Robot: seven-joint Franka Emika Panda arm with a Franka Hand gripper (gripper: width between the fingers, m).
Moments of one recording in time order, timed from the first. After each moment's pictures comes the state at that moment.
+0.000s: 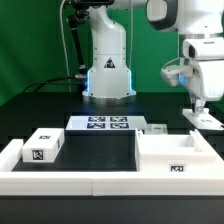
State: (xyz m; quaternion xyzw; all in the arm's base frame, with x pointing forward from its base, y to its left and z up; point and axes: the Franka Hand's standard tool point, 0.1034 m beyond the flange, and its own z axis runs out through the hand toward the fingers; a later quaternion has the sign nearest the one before) arm 0.439 0.165 0.069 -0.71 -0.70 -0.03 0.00
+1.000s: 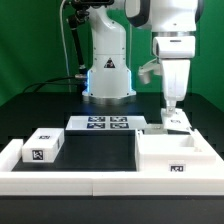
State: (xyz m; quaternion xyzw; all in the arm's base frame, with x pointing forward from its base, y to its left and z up) arm 0.448 0.105 0.068 -0.76 -0.65 -0.02 0.00
